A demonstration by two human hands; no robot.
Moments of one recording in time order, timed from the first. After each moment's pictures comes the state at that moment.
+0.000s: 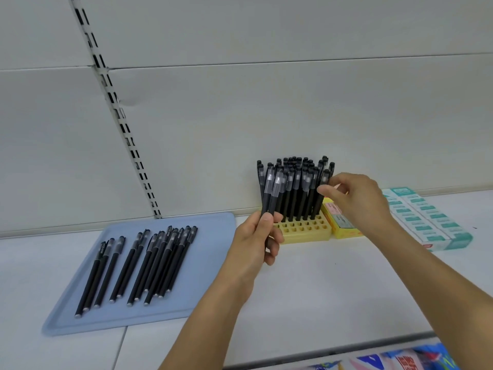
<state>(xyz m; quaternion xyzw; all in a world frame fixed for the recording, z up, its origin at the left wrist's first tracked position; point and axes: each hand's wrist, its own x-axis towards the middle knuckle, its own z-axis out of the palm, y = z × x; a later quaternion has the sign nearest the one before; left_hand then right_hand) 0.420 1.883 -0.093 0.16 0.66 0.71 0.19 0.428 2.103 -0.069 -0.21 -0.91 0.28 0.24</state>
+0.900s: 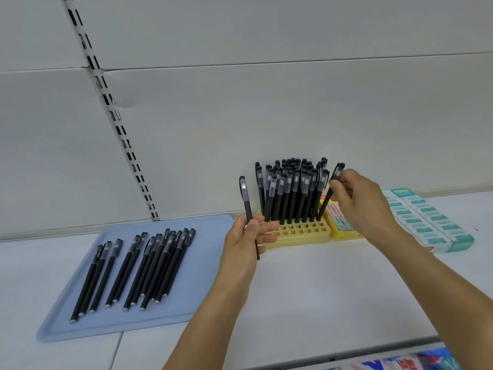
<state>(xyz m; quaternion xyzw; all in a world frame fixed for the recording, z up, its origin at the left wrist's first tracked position) 0.412 1.887 -0.103 0.09 0.66 0.73 0.14 0.429 2.112 -0.076 -0.15 -0.91 0.26 0.28</state>
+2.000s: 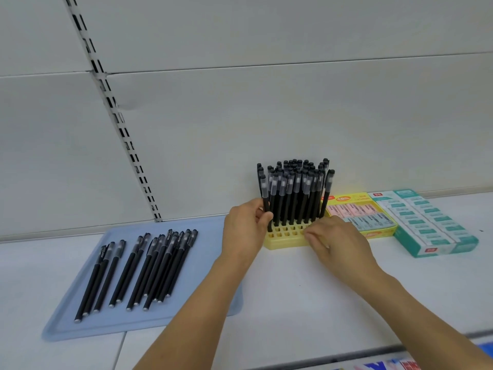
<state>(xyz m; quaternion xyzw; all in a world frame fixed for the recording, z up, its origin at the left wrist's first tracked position) 0.358 1.904 -0.108 0.22 0.88 0.41 -0.08 0.454 2.075 -0.131 -0.03 -0.96 0.15 0.22</state>
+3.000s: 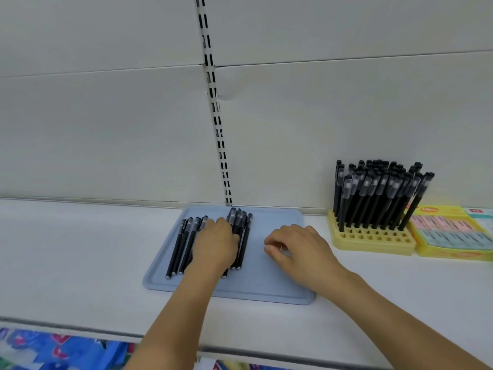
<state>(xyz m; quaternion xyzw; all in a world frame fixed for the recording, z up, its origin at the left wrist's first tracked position) 0.356 1.739 -0.114 0.02 0.99 0.14 0.02 0.406 1.913 -0.116 0.14 -0.96 0.20 0.10</state>
